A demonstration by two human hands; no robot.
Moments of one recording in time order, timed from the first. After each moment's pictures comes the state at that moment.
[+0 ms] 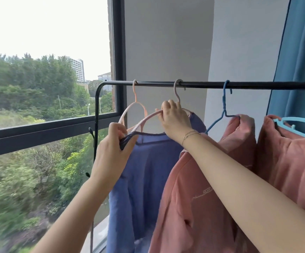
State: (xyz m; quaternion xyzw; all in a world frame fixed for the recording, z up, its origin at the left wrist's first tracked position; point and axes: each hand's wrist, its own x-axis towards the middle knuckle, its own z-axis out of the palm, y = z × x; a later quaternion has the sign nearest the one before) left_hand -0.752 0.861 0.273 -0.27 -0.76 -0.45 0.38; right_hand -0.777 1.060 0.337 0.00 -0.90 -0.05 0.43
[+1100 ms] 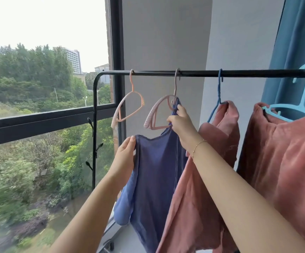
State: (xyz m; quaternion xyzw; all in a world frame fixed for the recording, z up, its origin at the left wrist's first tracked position) left_hand -0.753 0.894 0.221 -0.21 -0.58 -0.78 -0.03; right_hand -0.729 1.051 0.302 -0.09 -0.74 0.59 0.30
